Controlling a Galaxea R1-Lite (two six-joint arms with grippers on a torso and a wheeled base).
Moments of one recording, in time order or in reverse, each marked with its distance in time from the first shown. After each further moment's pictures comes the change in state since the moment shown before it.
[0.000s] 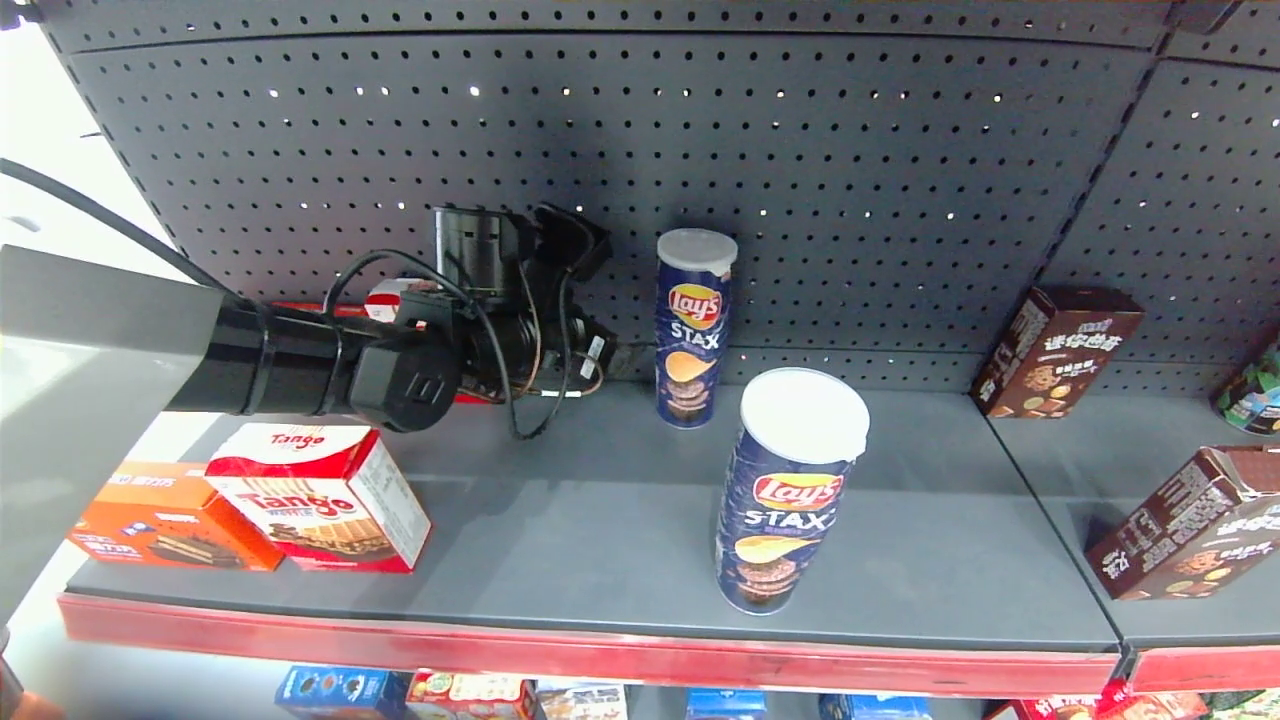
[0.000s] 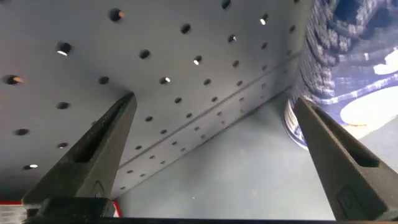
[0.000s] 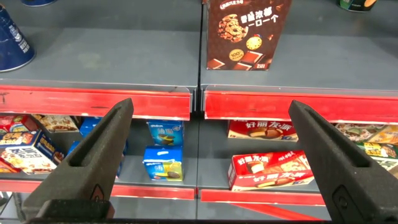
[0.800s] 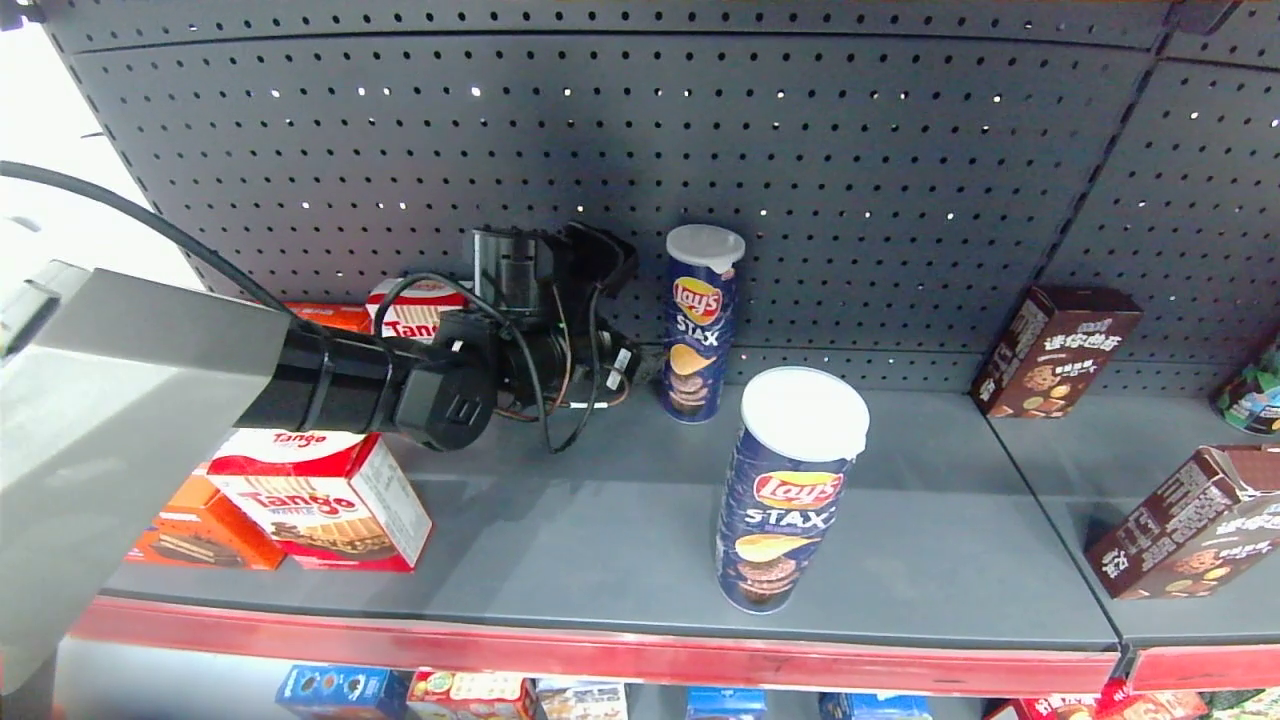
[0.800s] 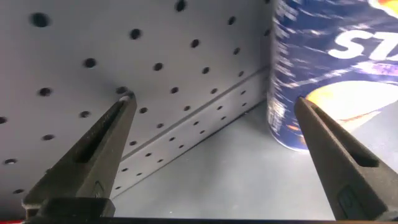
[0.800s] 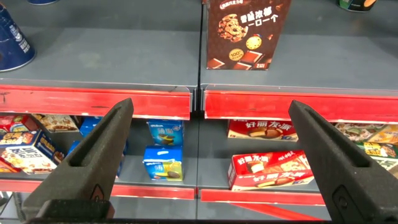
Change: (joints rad) left arm -0.047 0.054 -0.007 -0.055 0.036 -0.003; right arm 0.000 0.000 0.000 0.000 0.000 0.000
